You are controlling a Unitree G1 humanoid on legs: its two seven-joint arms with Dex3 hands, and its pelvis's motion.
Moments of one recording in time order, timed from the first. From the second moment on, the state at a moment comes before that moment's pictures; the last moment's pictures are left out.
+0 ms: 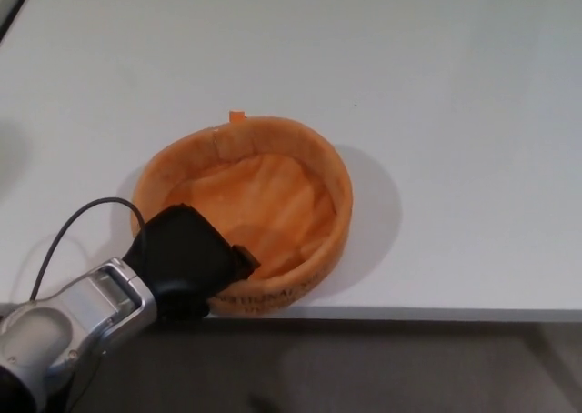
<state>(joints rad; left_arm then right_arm) -0.50 0.64 -0.65 0.40 1.13 -0.30 0.17 0.45 -0.42 -0.21 0.48 0.21 -0.70 0.53</state>
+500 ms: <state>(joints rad) -0.37 0.59 -0.50 0.34 0.94 -0.29 0.06 0.46 -0.42 -0.21 0.48 0.20 -0.69 0.51</state>
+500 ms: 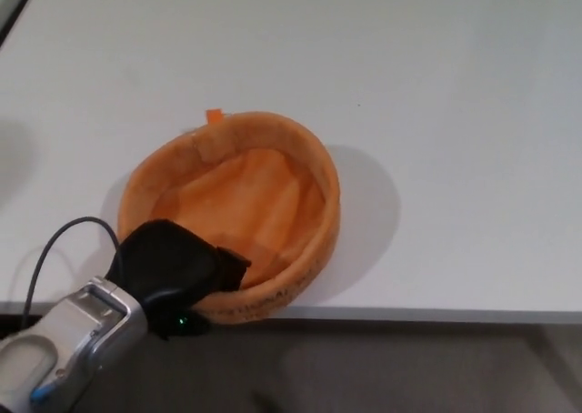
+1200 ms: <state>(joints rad) -0.26 0.40 -0.45 0.11 0.61 -0.27 -0.25 0.46 -0.41 -0.21 0.49 0.18 -0.69 0.49</state>
